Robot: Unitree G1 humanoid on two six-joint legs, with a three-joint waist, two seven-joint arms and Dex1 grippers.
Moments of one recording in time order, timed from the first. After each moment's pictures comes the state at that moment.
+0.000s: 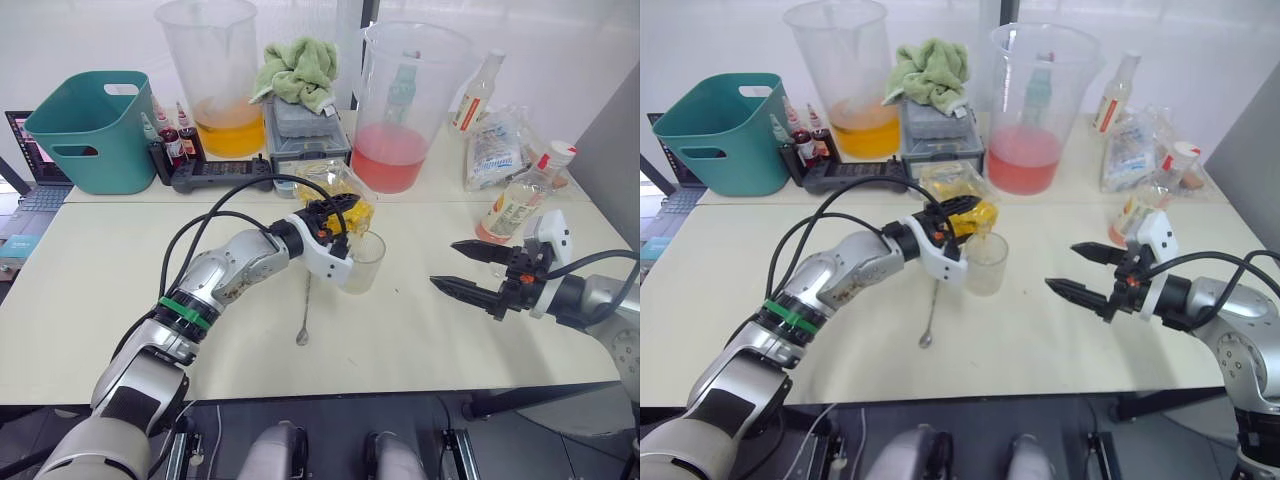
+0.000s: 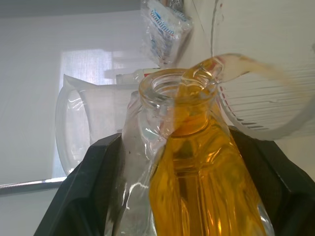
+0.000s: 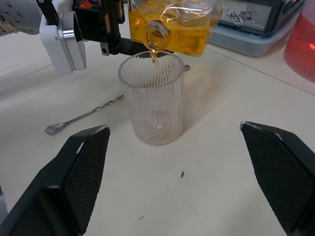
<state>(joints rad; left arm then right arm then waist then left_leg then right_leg) -0.87 0.48 -0.46 0.34 0.89 -0.48 -0.20 -0.21 -0.85 -0.29 -0.30 0.71 0.64 0.93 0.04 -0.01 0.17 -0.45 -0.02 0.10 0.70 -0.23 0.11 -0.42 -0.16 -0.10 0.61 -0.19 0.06</state>
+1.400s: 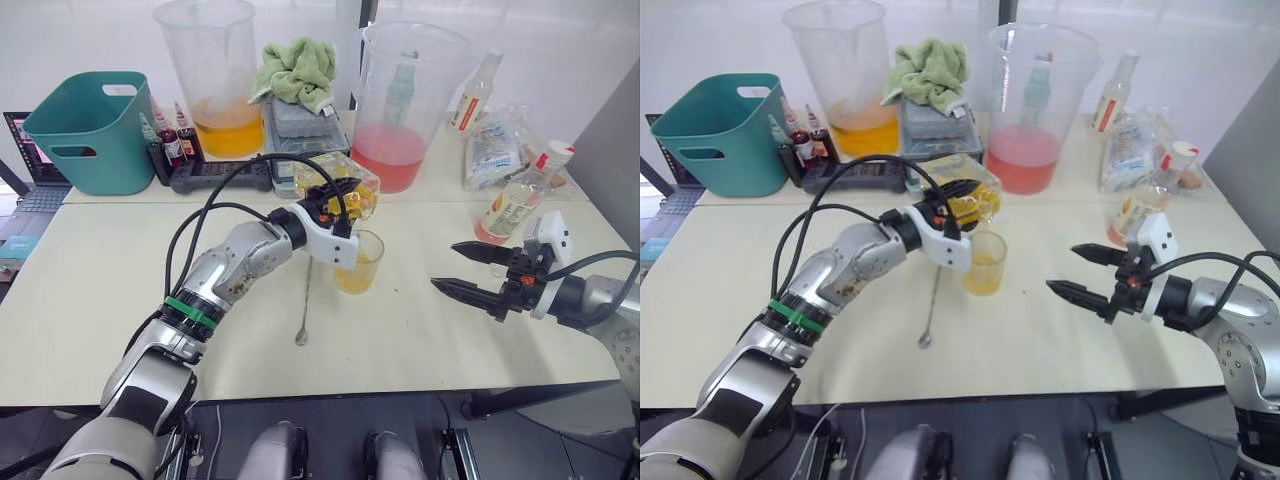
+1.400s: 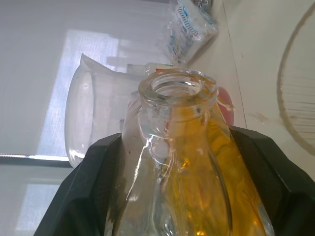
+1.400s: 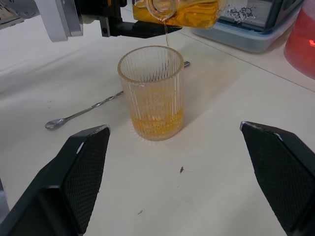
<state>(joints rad) -0.87 0.44 -0.39 0.31 0.69 -0.40 -0.31 -0.22 -0.85 -0.28 -0.28 0.68 0.64 0.97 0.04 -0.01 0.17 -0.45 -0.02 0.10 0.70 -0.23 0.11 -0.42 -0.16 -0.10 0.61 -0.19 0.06</state>
